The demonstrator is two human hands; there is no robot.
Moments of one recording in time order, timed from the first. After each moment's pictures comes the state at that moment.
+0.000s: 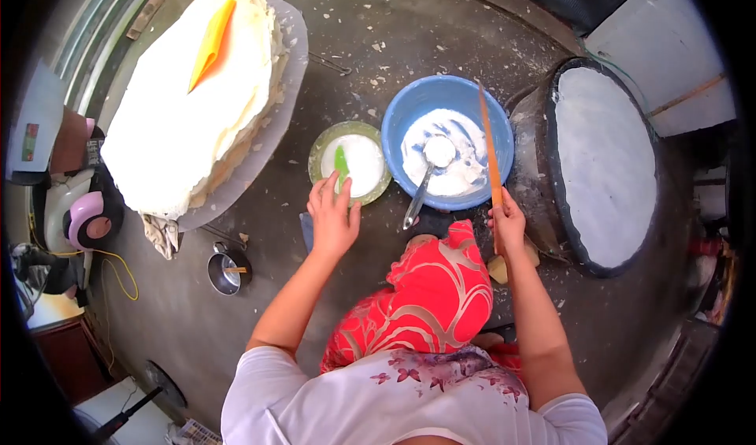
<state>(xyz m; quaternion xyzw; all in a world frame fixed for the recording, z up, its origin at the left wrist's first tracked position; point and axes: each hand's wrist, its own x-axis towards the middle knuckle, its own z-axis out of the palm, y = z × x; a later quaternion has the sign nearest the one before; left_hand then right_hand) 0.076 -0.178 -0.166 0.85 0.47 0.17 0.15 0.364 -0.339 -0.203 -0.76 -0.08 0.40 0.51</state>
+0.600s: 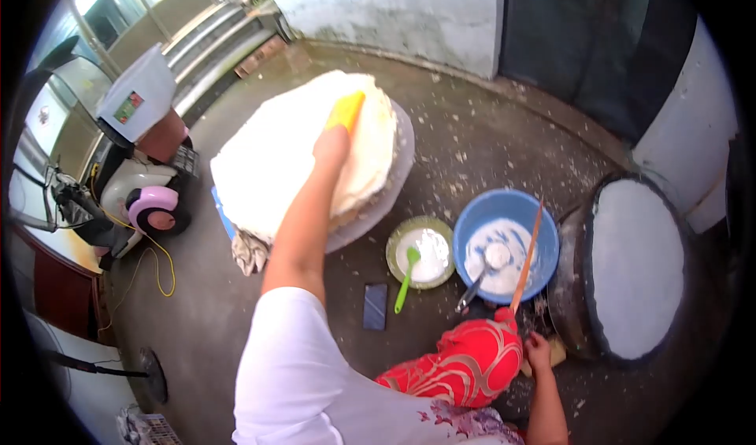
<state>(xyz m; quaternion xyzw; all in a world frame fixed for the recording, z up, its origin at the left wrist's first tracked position) 0.030 0.110 -0.035 0.73 0.67 0.09 0.00 0.379 -0.461 -0.314 -0.80 -0.20 0.40 0.40</state>
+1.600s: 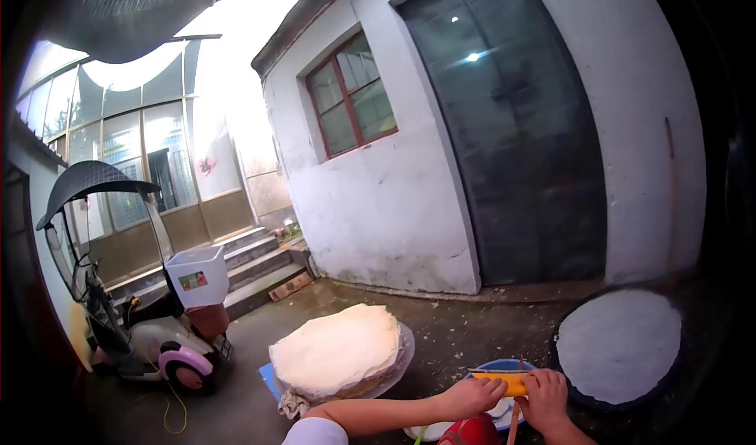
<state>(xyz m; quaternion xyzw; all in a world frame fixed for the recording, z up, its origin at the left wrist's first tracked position) 0.158 -0.286 0.090 0.97 -0.09 0.20 -0.06 0.298 -0.428 0.055 -0.69 -0.61 -0.21 0.34</state>
